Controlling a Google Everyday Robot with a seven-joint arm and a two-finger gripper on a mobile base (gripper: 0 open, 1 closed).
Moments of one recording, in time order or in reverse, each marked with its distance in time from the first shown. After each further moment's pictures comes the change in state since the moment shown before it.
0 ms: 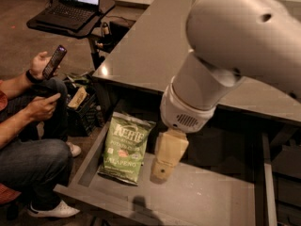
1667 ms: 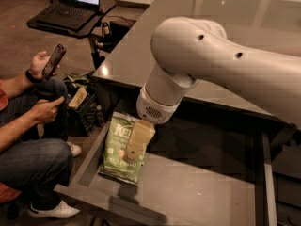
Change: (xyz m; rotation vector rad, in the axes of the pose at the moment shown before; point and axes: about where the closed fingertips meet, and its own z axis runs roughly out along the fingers) arm -0.038 -0.056 0.067 0.006 -0.030 0.128
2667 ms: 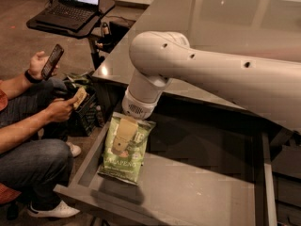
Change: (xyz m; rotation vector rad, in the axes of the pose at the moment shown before) arm -0.029 -0.039 0.065 -0.054 0.032 0.018
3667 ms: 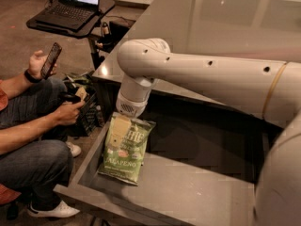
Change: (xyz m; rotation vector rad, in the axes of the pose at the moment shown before) arm -0.012 -0.036 0.047 -0.017 0.072 0.007
